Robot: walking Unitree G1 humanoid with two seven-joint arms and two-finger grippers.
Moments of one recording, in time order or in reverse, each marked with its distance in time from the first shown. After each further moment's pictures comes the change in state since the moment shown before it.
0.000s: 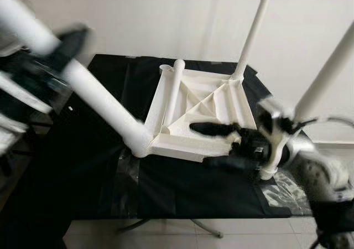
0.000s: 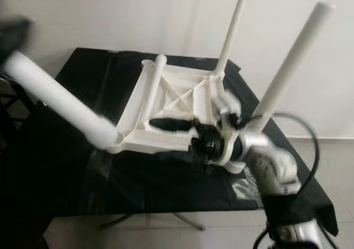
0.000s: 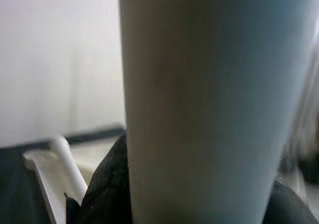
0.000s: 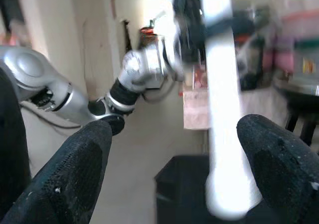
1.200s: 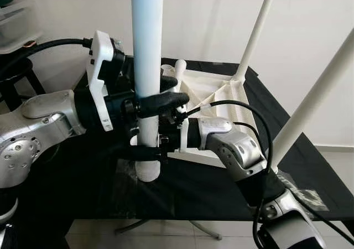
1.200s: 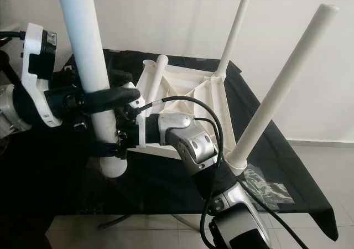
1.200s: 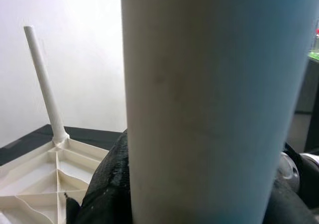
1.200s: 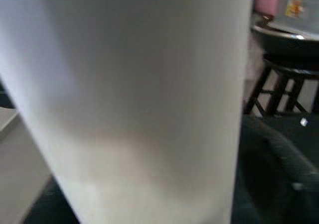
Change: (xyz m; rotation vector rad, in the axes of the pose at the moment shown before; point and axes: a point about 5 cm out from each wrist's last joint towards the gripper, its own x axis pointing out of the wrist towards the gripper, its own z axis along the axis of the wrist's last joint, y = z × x) left arm 0.052 -0.036 -0.008 0.070 0.066 -0.377; right arm 0.113 -0.045 -0.075 0.027 0.228 -0.164
